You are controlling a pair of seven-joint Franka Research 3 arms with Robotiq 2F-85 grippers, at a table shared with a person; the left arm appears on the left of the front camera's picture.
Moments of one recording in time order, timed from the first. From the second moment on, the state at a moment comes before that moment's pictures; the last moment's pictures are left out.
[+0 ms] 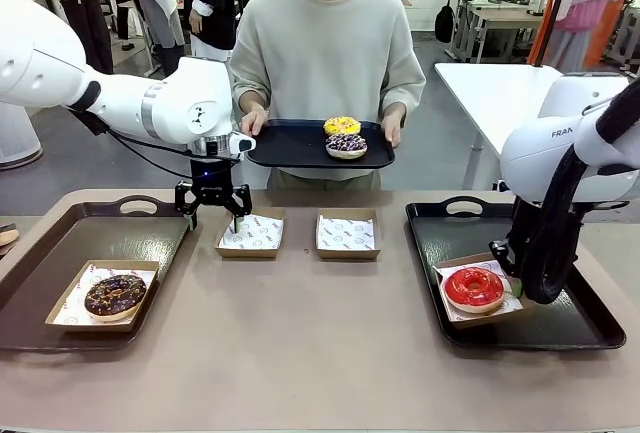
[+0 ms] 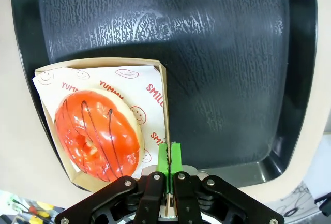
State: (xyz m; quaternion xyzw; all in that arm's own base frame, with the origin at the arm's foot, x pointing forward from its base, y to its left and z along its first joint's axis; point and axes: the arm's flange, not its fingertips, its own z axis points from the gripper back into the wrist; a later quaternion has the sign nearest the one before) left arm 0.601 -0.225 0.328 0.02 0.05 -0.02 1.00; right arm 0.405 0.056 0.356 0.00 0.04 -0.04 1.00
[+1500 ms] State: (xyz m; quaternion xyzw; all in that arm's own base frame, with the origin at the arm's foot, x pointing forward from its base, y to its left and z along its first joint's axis) left arm 0.605 -0.228 0.327 0.00 0.05 -0.03 1.00; right arm 0.407 0.059 0.357 0.01 0.04 -0.04 1.00
